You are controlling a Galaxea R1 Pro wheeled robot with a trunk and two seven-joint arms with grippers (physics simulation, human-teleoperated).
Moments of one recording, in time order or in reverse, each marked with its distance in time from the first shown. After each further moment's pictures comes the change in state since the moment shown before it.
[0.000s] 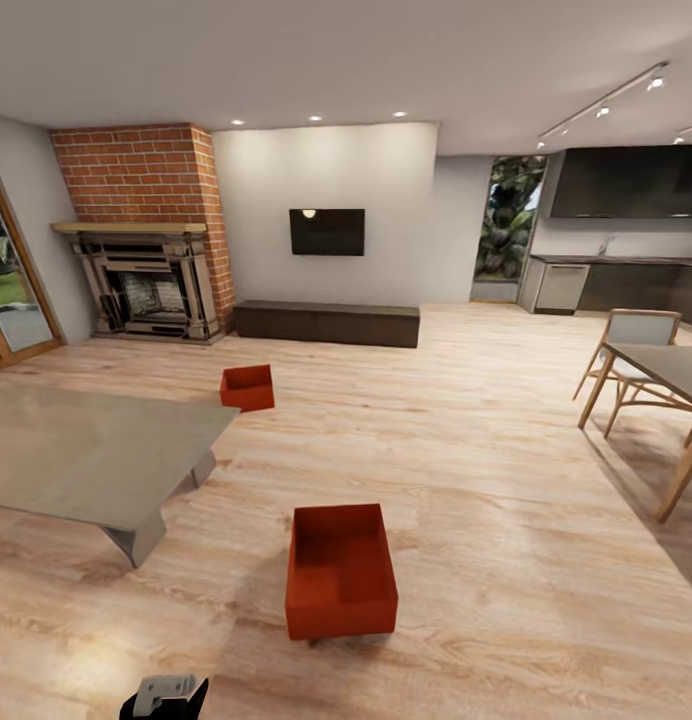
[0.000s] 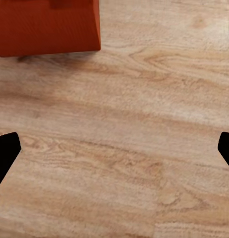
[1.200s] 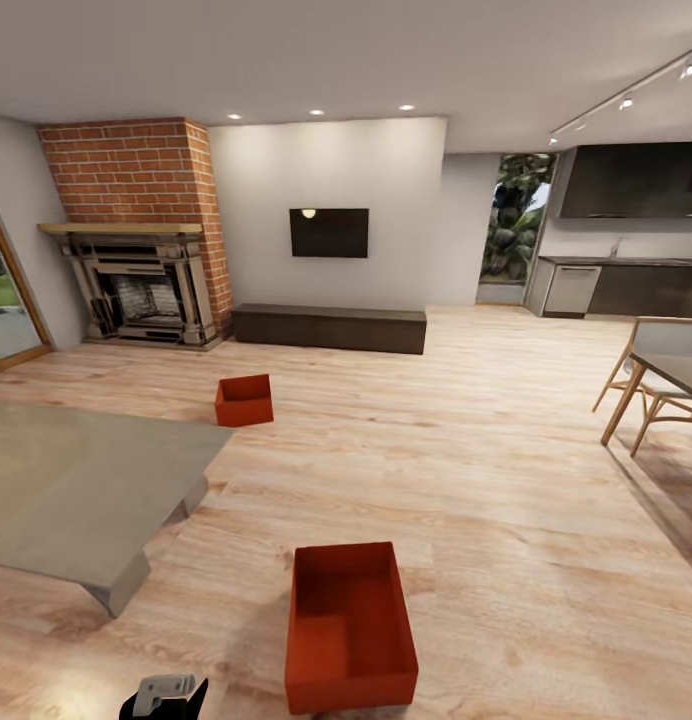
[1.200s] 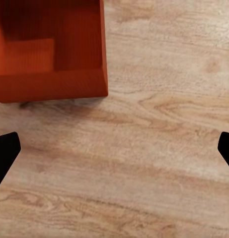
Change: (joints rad) left arm 0.000 0.000 0.001 0.000 0.000 -0.001 0.001; right arm 0.000 0.000 0.000 0.000 0.000 0.000 0.000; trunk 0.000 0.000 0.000
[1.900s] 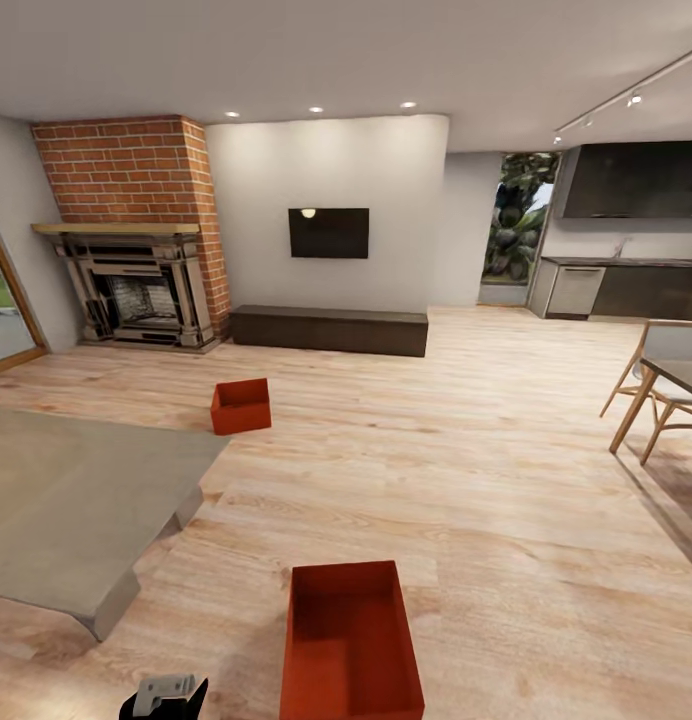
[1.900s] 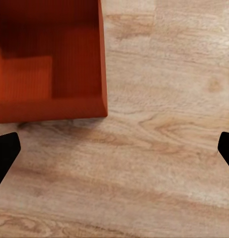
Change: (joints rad) left arm 0.000 0.000 0.000 0.000 0.000 0.000 0.000; right arm 0.000 0.000 0.000 0.000 0.000 0.000 0.000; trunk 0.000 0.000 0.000
